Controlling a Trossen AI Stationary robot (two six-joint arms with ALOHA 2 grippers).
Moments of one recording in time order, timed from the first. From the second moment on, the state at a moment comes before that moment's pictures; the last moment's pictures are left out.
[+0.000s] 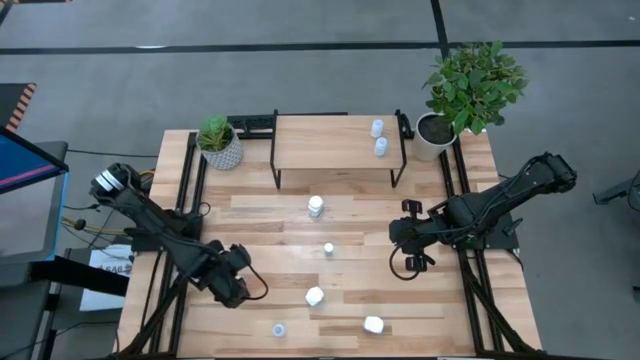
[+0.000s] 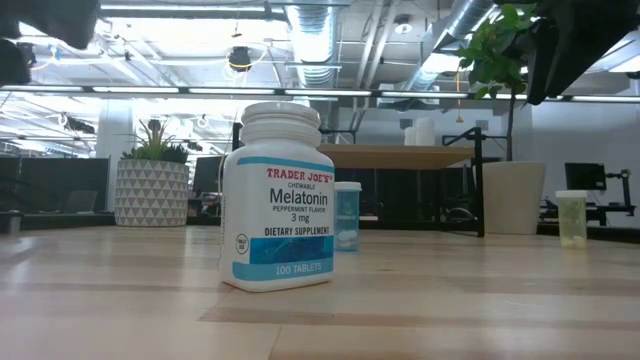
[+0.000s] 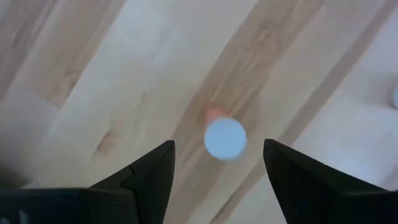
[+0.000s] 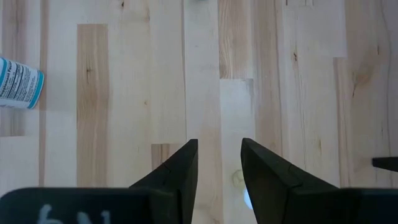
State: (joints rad) left arm -0.71 1.43 0.97 -1.00 -0.13 -1.33; right arm 0.40 1.22 1.01 -0.96 0.21 0.38
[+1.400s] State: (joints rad) left arm -0.69 1.54 0.97 -0.95 -0.09 -1.27; right arm 0.40 1.22 1.01 -0.96 0.21 0.38
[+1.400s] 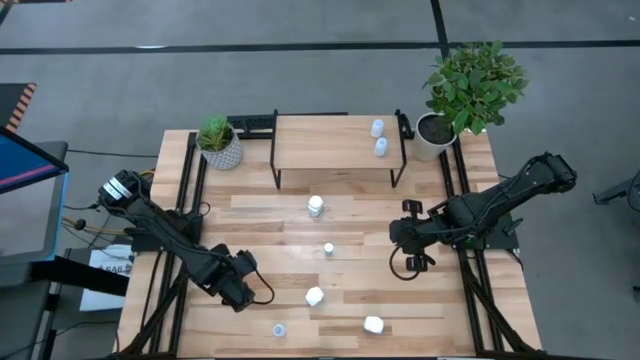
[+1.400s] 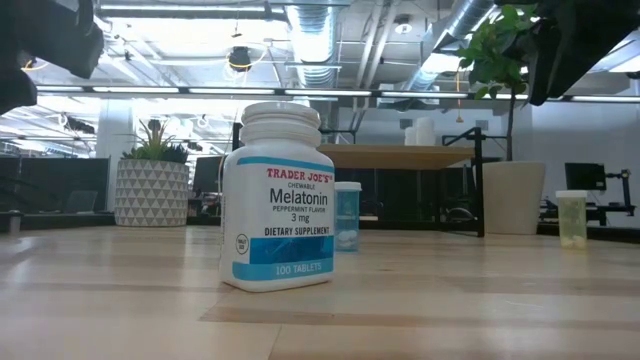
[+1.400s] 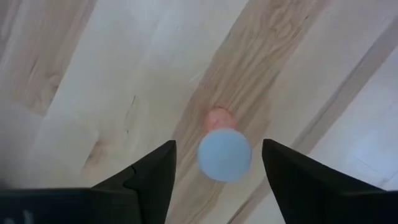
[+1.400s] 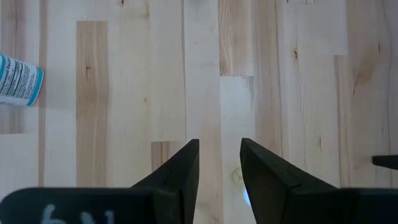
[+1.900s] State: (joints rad) left arm -0.69 1.54 0.97 -0.95 -0.08 -1.26; right arm 0.40 1.22 1.01 -0.96 0.21 0.38
